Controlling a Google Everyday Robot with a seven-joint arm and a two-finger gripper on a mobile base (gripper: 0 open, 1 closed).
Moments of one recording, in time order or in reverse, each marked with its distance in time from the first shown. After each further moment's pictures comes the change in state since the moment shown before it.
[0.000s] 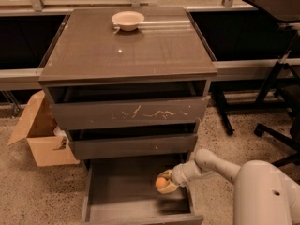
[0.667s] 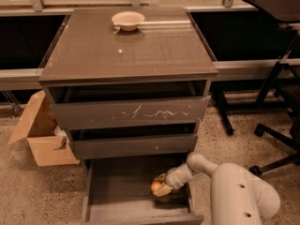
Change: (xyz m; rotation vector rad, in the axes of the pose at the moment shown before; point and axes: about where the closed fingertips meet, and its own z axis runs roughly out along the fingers) arm 0.042 -0.020 0.057 -0.059 0.008 0.075
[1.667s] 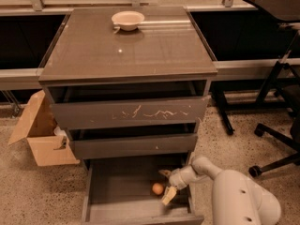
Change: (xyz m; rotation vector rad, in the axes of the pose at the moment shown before) arm 0.013 -0.008 -0.002 0.012 -0.064 0.024
